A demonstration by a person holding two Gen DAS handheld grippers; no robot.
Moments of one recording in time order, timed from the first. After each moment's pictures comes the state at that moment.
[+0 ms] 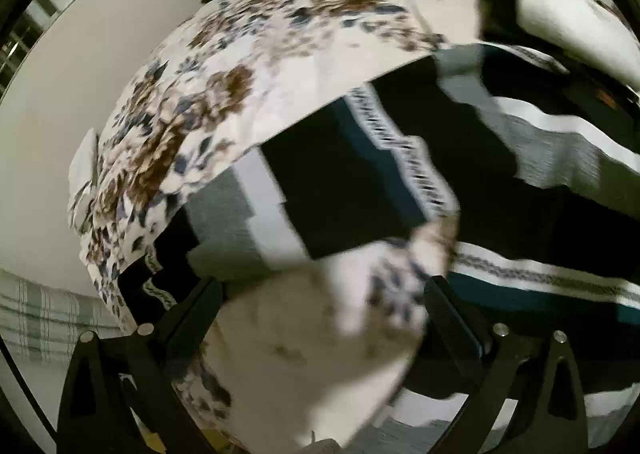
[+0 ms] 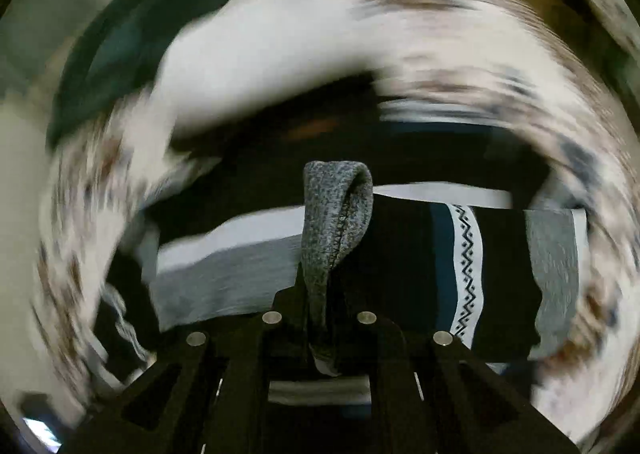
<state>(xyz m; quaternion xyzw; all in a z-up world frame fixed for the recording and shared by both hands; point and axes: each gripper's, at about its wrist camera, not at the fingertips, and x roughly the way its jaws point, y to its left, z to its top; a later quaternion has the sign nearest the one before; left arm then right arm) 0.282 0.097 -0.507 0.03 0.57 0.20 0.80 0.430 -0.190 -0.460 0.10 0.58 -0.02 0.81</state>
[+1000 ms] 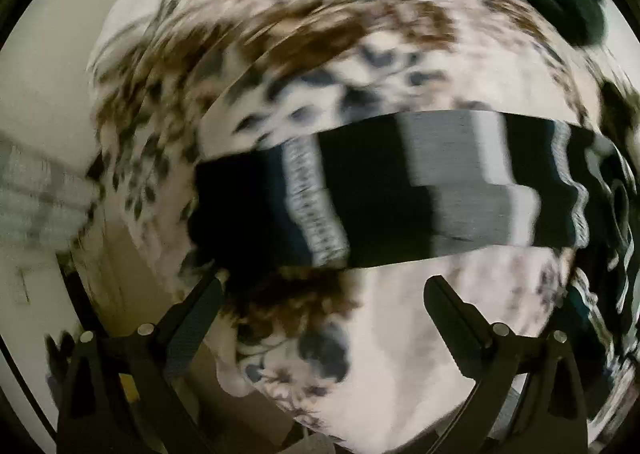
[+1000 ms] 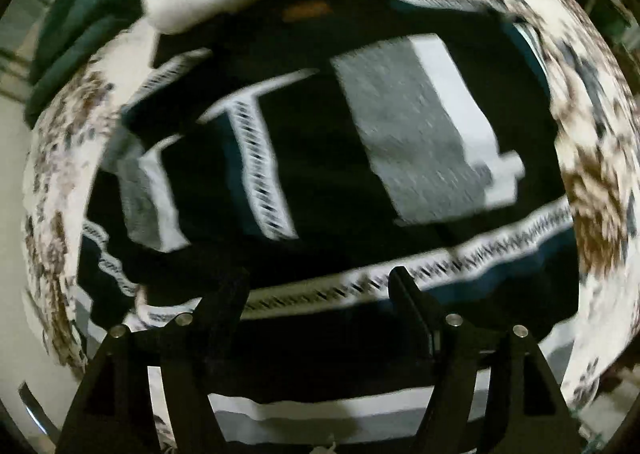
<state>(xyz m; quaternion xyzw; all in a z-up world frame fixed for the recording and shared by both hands) 0.176 0.291 -0.529 -0.21 0.60 0.26 0.72 0.322 -0.208 -0.481 0.17 0.66 -0.08 0.73</state>
